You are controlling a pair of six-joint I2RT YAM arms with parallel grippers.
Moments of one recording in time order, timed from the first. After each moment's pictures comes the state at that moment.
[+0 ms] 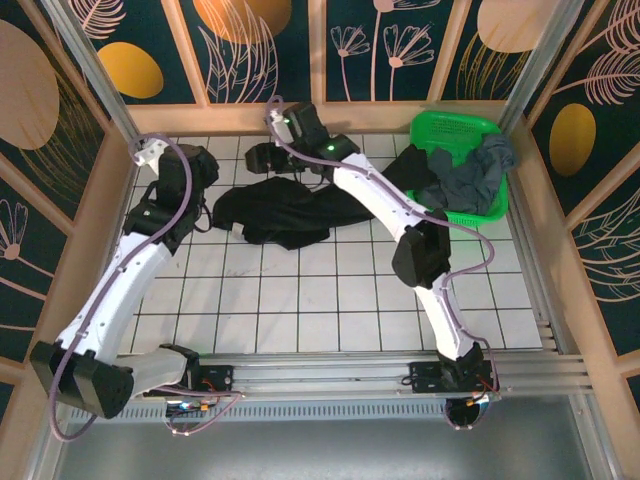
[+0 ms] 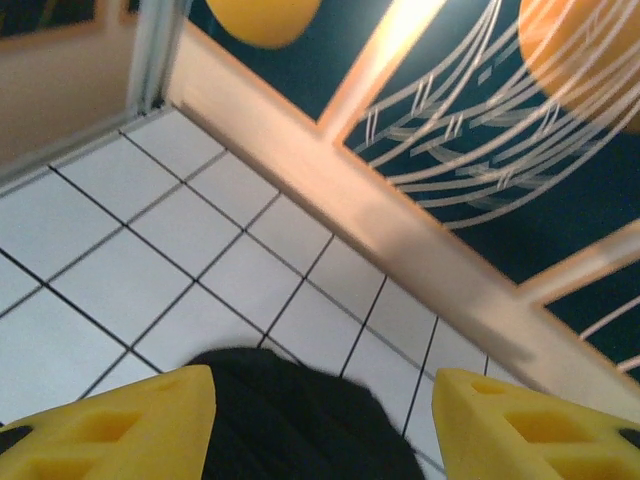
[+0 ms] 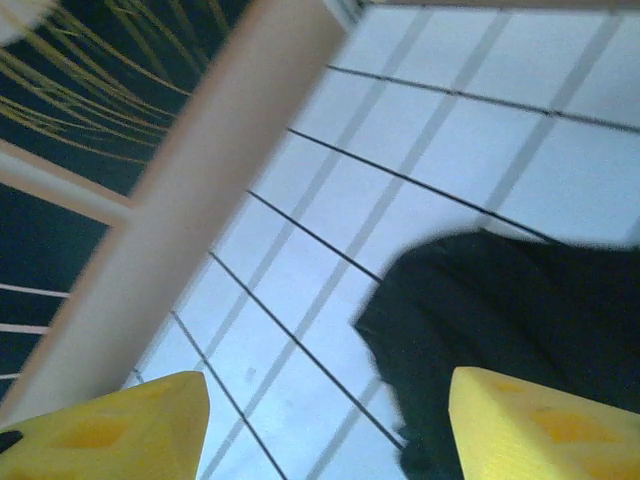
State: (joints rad) left arm -0.32 1.22 1.23 -0.49 -0.46 -0.81; right arm 0.70 2.24 2.27 -0.62 -0.39 0.46
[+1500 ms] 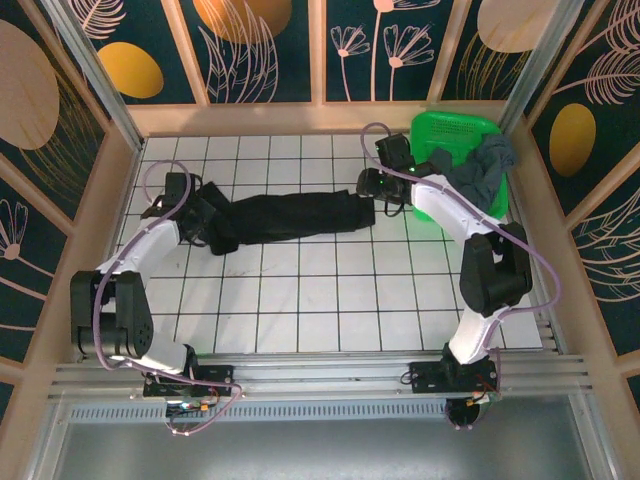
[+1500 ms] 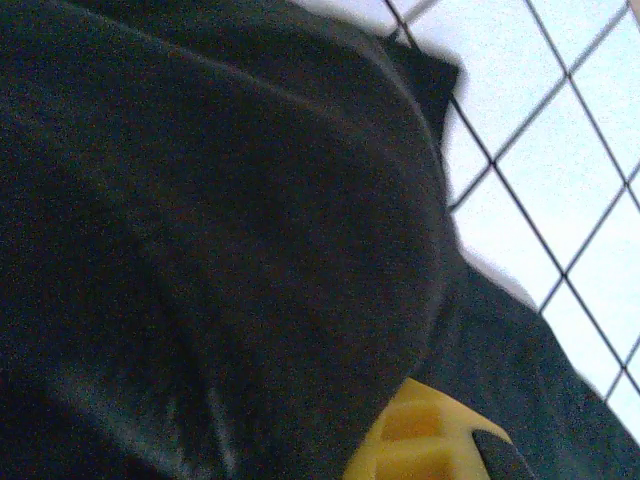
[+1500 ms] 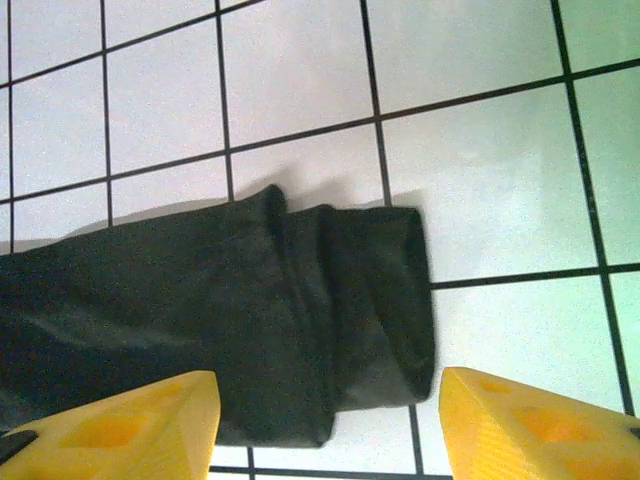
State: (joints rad) left arm -0.05 1.50 0.97 -0.40 -0.06 -0.95; right arm 0.41 1.78 1.44 -0.58 0.01 0.52
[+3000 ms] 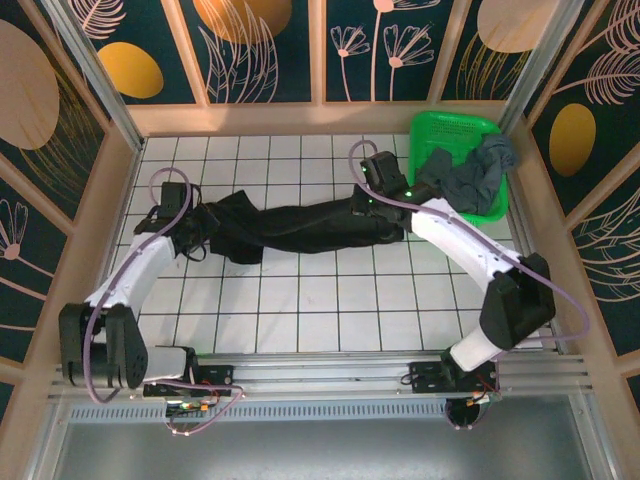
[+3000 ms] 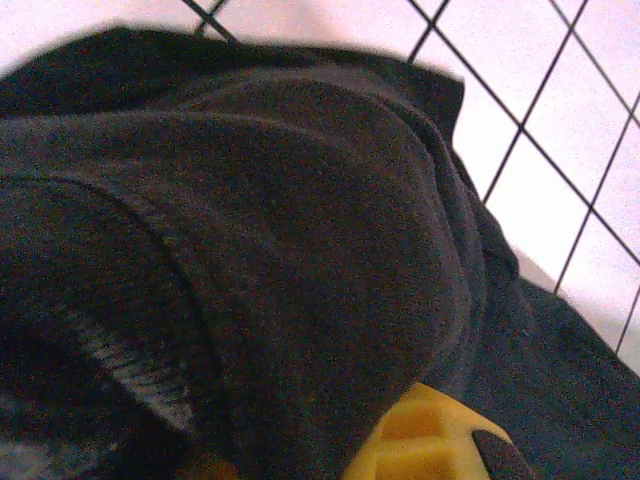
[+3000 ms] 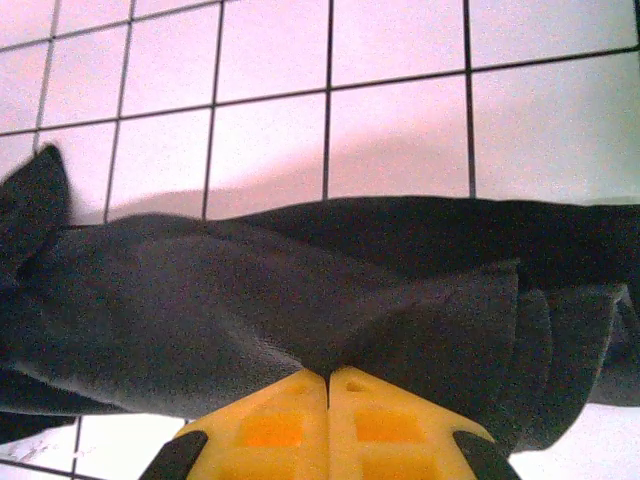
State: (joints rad) left arm -0.07 1.31 0.90 -0.52 0.04 -0.80; right arm 0.57 1.53 1.29 -0.59 0.09 0.55
